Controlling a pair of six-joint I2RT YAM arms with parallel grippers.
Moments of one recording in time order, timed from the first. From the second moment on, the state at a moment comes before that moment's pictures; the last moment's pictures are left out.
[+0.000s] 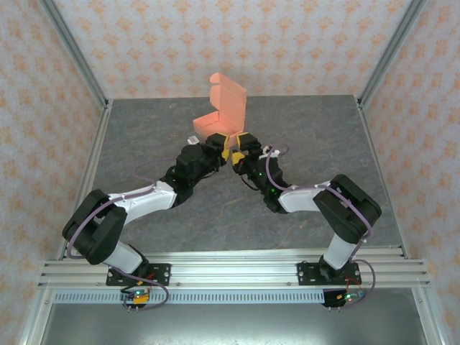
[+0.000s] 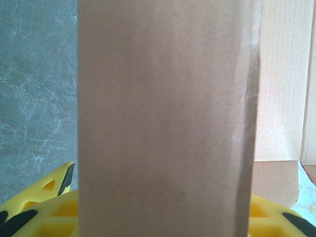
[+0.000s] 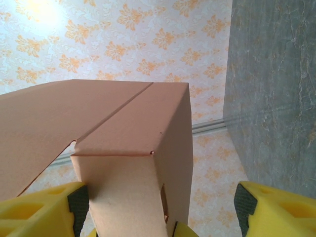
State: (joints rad) left arm -0.59 1.50 0.77 0.57 -0.05 -1.77; right arm 0.73 1.71 0.71 1.01 0.20 1.80
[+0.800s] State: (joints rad) left arm -0.60 1.49 0.77 0.49 -0.03 -1.69; right arm 0.73 1.70 0.72 0.95 0.15 1.76
